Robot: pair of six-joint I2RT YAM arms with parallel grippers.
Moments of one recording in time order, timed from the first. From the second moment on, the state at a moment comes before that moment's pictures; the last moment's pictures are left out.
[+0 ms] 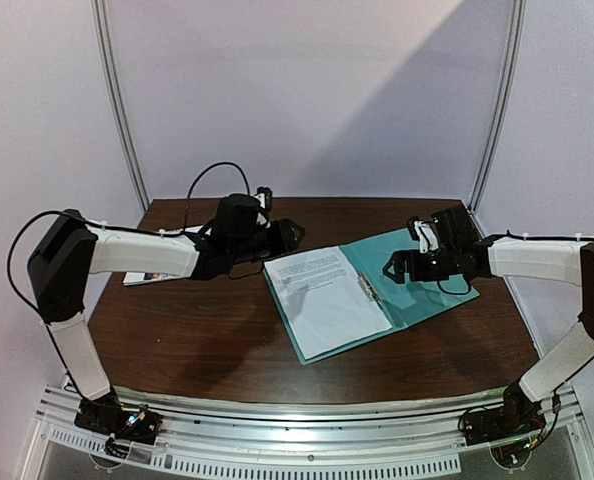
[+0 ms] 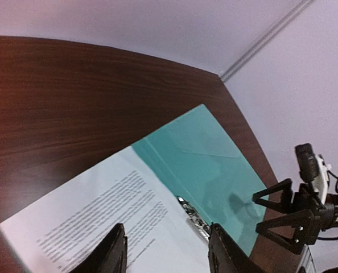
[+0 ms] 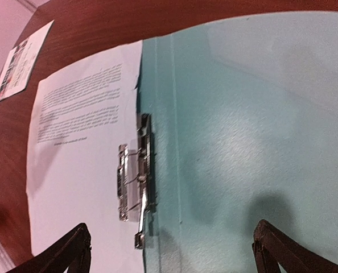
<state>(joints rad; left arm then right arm) -0.76 1.82 1.14 0.29 -0.06 -0.70 0.43 1.53 0.88 -0.16 -0.18 0.30</state>
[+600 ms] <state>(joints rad) -0.85 2.12 1.45 0.13 0.24 -0.48 0.38 1.61 0.85 -0.16 -0.64 0.41</state>
